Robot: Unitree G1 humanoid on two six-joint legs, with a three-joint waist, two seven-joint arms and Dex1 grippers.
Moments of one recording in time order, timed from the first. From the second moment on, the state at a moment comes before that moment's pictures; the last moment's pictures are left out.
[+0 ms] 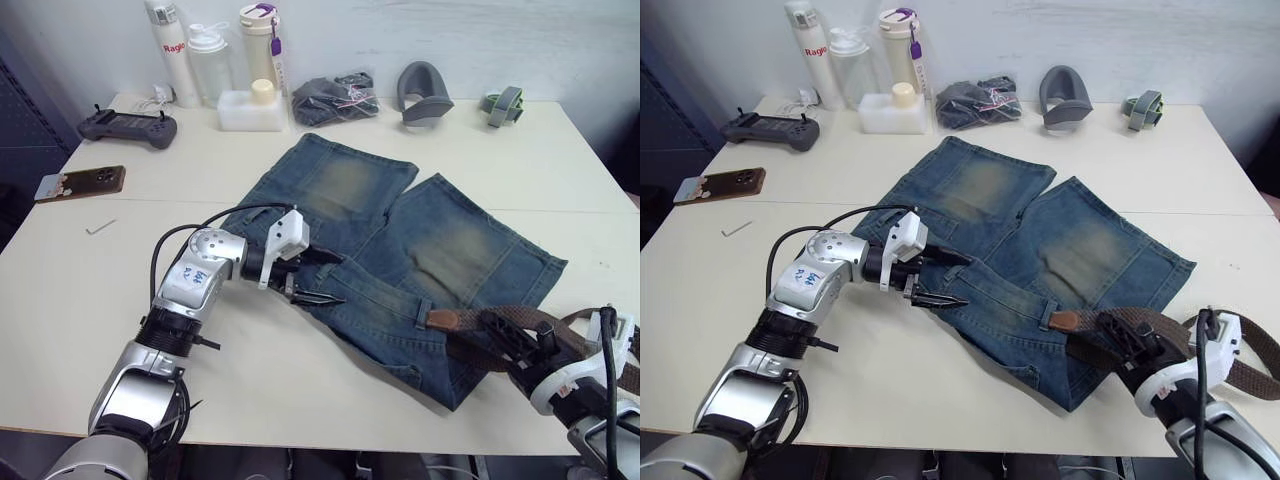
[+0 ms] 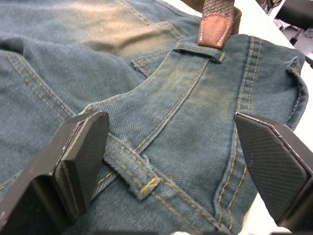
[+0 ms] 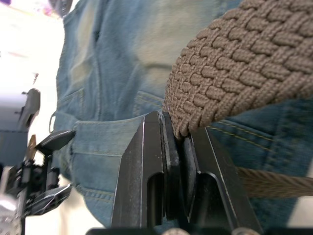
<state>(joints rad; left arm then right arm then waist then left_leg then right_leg) -0.70 0.44 -0.22 0.17 -0.28 0.39 -1.21 0.62 -0.74 -0.35 -0.92 1.96 0.19 -0.54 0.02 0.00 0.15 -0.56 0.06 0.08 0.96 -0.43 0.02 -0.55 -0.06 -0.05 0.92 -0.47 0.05</state>
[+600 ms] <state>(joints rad) -0.68 0.45 -0.22 0.15 -0.28 0.39 -1.19 0.42 -0.79 -0.22 -0.92 1.96 0.17 -0.71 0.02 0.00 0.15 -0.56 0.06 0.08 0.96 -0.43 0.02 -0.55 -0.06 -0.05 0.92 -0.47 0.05</state>
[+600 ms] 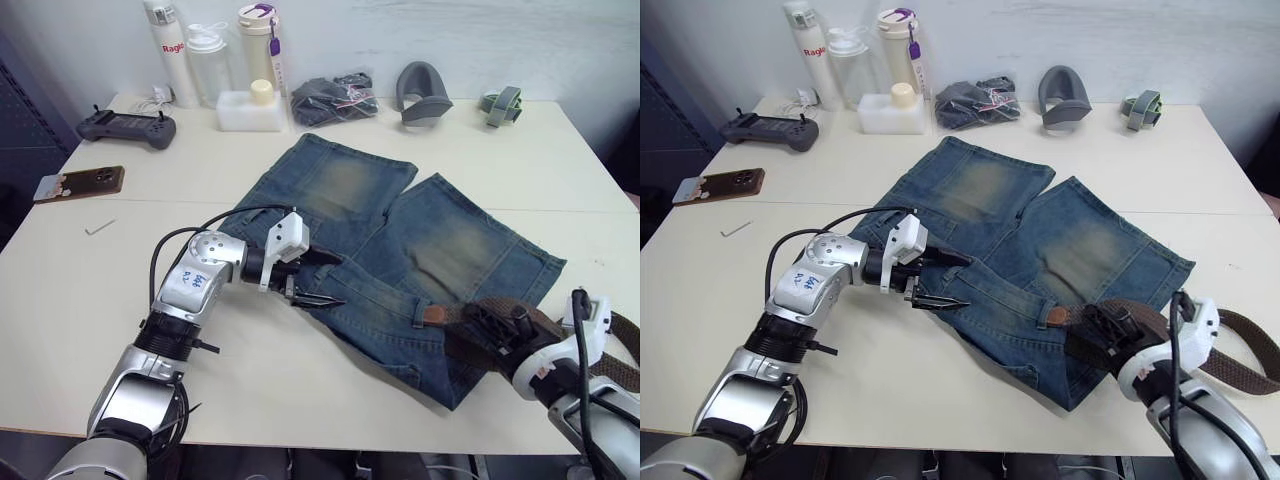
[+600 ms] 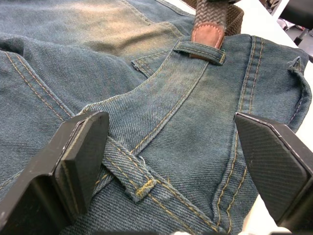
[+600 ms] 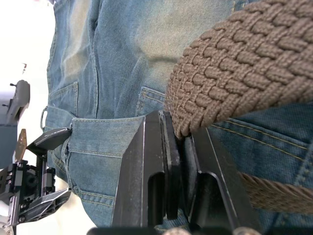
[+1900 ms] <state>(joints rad) -0.80 0.31 -0.31 0.27 -0.24 0.22 -1.26 0.69 -0.89 -0.50 -0.91 1.88 0.47 -0.29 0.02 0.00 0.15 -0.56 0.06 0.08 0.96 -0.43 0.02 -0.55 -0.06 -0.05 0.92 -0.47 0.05</state>
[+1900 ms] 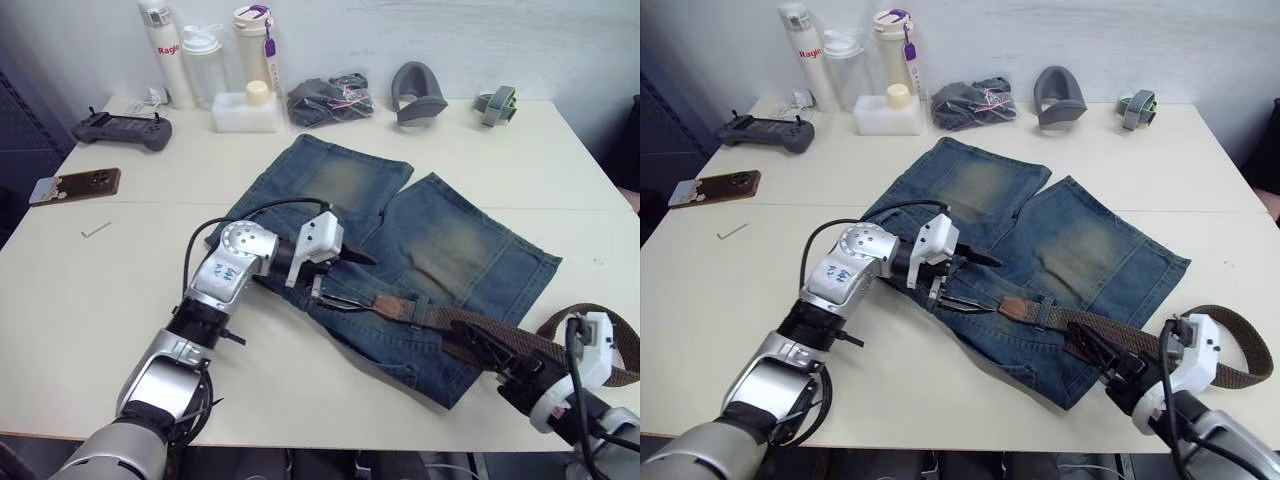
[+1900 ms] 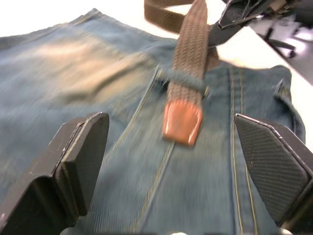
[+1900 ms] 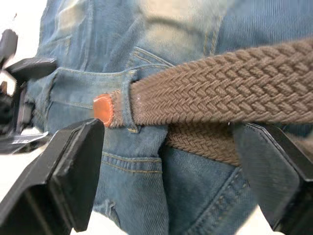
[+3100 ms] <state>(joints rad) -0.82 0.17 -0.43 0.41 -0.01 -0.11 -1.19 0.48 -1.40 -0.02 -0.92 0.94 0.48 -0.01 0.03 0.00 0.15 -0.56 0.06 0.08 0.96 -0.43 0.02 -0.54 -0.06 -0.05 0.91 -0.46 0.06</state>
